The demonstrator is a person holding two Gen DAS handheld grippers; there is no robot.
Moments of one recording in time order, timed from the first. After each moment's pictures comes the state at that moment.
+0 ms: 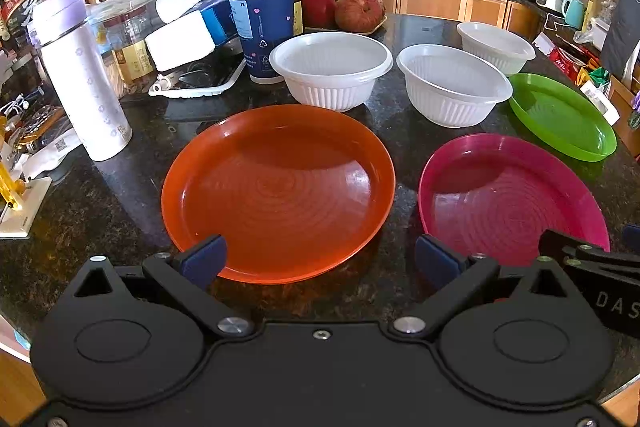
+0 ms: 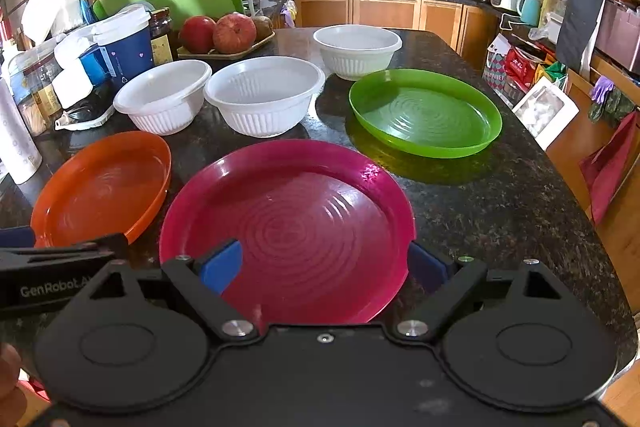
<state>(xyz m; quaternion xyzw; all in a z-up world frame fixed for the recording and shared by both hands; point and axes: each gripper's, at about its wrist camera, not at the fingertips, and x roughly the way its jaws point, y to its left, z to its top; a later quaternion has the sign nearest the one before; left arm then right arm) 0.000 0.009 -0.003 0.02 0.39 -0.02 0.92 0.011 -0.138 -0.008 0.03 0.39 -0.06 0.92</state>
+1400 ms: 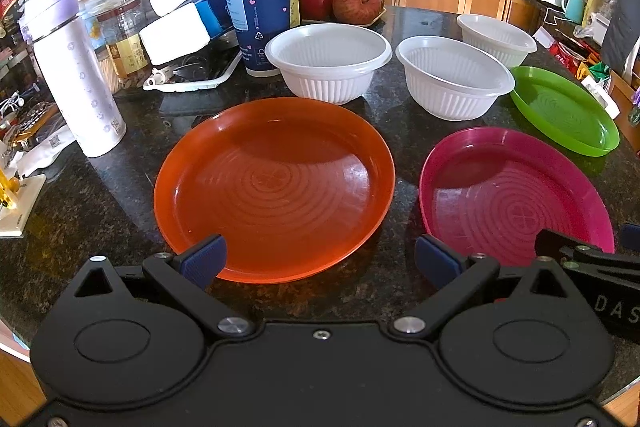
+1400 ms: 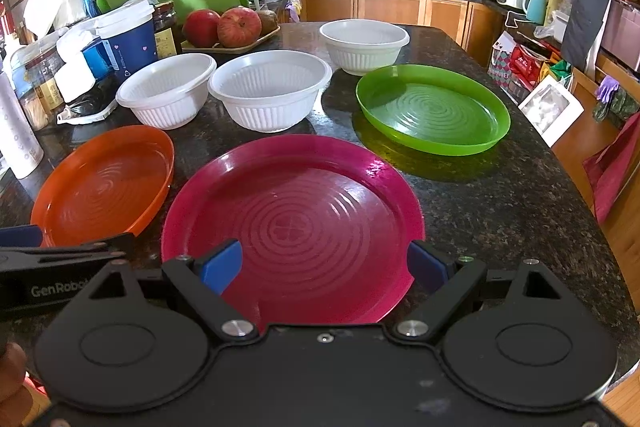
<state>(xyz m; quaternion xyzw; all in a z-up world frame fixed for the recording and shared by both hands) 0.006 0.009 -0.008 0.02 0.40 -0.02 0.91 0.016 -0.136 -0.011 0.03 0.40 -0.06 0.92</state>
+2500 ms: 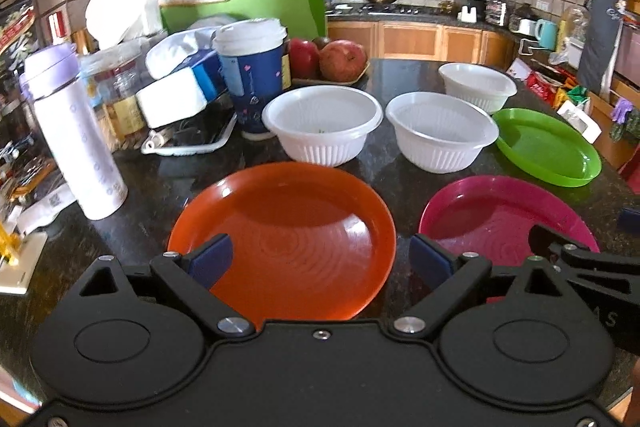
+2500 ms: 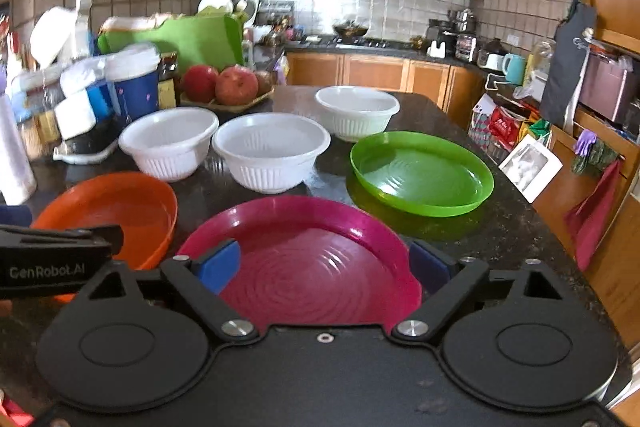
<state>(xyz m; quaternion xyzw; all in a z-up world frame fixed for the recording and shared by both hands) 0.006 0.023 0.012 0.04 0.32 -0.06 0.94 0.003 -0.112 -0.002 0.00 0.29 -0.09 0.95</state>
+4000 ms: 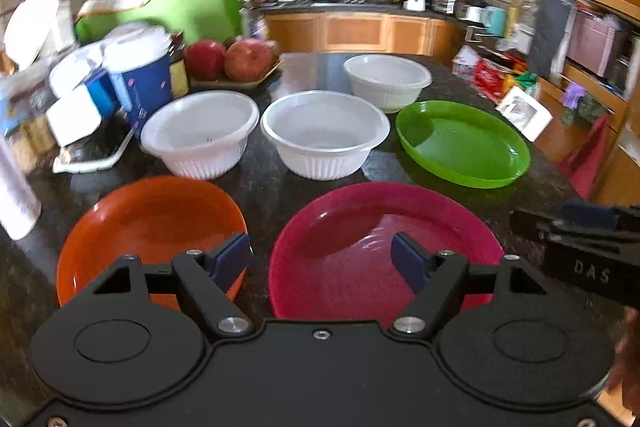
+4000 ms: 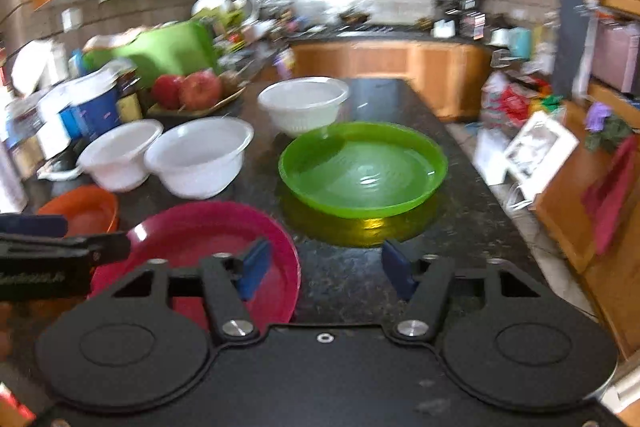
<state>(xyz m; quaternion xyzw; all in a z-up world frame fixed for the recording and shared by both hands) 0.014 -0.060 0.010 0.03 0.35 -0.12 0.93 0.018 -0.234 -0.010 0.05 0.33 -0.03 0.94</state>
